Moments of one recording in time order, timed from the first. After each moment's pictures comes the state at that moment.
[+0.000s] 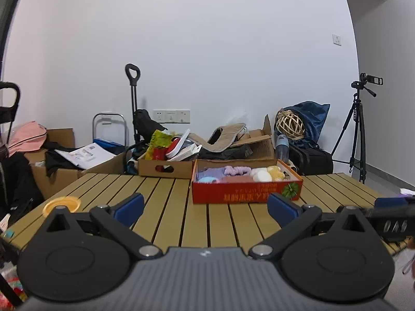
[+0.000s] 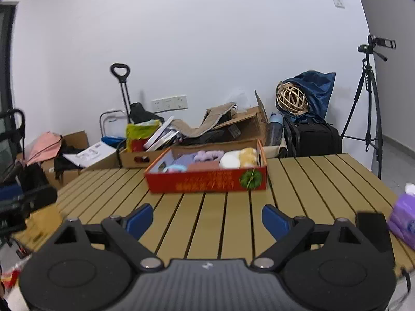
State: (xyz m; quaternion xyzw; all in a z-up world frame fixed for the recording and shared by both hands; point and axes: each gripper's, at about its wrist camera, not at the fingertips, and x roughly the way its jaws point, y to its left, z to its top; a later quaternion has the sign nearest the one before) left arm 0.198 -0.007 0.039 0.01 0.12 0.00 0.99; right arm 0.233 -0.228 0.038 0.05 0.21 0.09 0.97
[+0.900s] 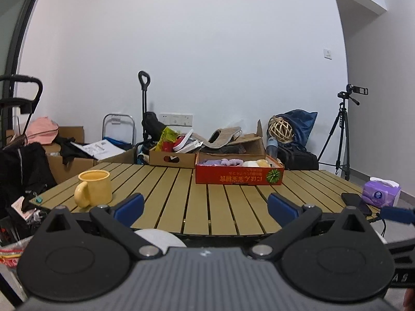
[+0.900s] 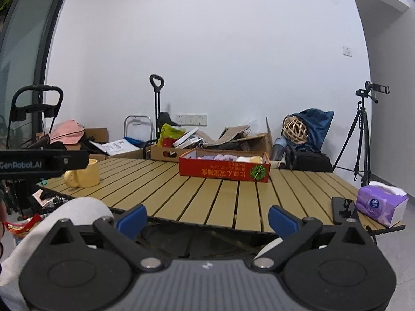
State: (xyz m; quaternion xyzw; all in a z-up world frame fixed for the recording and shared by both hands) left arm 0.038 0.003 0.019 -0.01 0.09 0.00 1.00; right arm 0.016 -0.193 0.013 -0.01 0.13 0.09 0.99
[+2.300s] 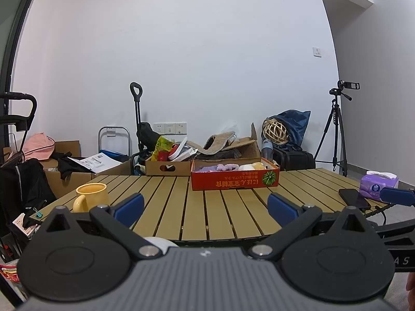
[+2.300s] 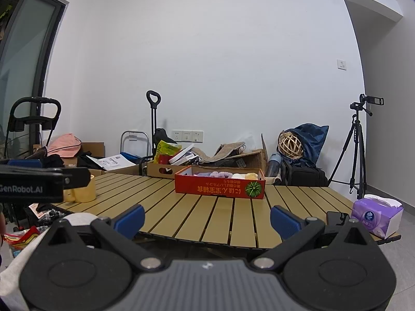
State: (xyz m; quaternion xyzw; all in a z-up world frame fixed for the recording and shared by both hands) left arm 0.032 -0.007 0.019 0.02 0.08 -0.01 1.00; right arm 0.018 -0.197 0.015 -0.01 0.10 0.08 0.99
